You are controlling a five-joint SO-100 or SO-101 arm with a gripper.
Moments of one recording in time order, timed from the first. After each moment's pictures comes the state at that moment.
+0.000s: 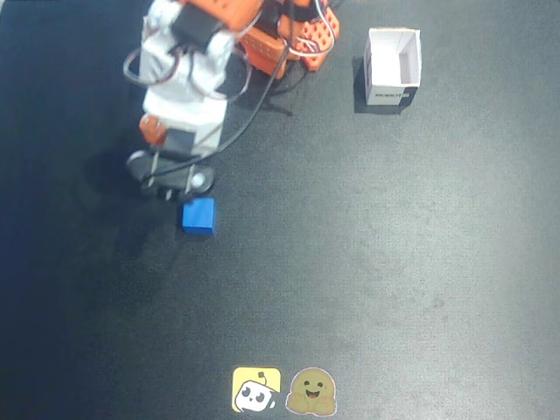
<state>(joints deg) 27.6 125.4 137.9 51.9 63.5</state>
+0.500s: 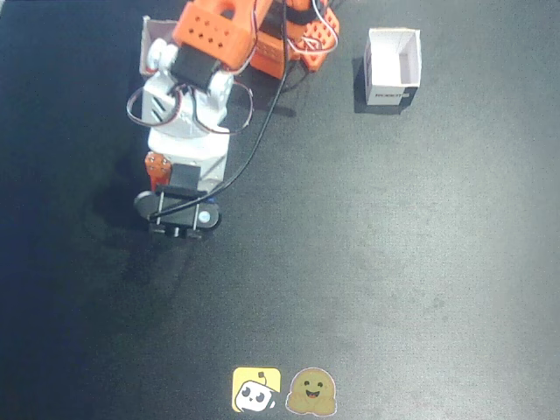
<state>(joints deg) 22.3 114.4 134.4 45.7 67.6</state>
